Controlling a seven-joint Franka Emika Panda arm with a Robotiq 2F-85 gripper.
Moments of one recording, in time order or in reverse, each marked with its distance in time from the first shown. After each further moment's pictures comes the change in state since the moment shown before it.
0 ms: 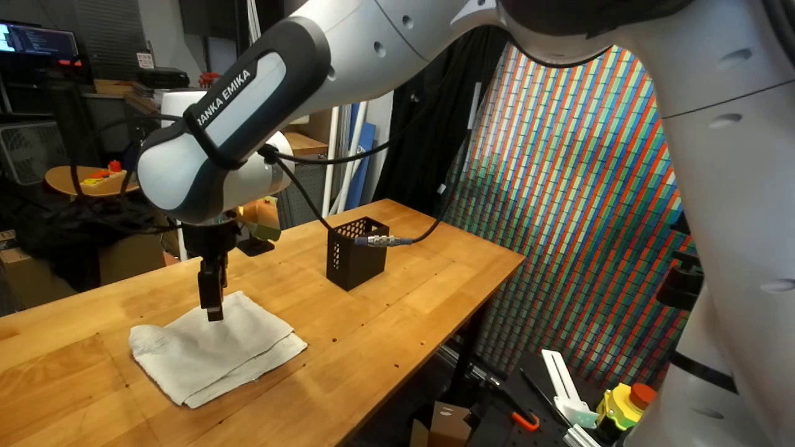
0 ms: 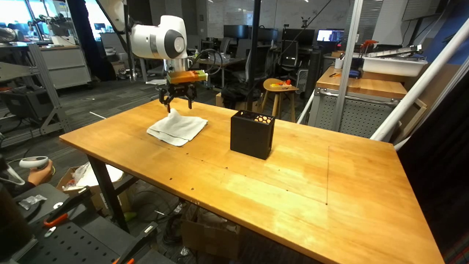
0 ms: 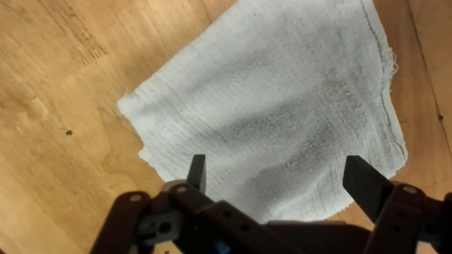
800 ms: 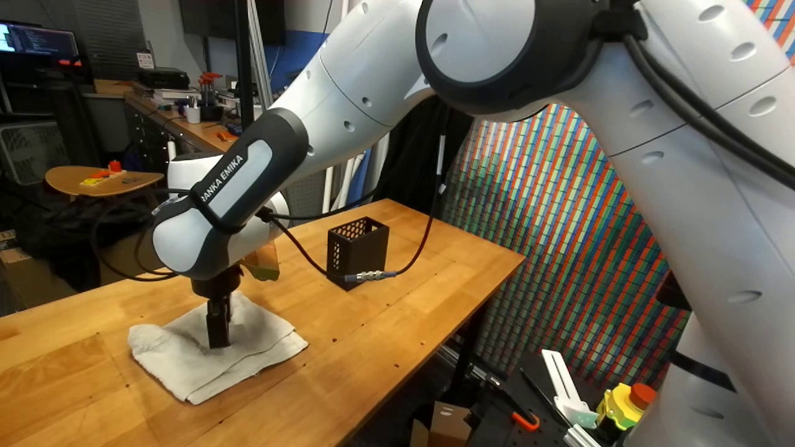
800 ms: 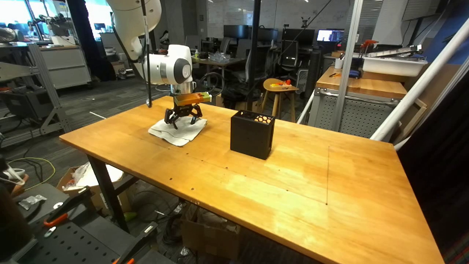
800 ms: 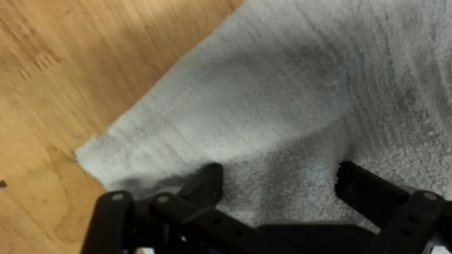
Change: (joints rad) arm -0.008 0.208 0.000 0.114 -0.063 0.053 0.005
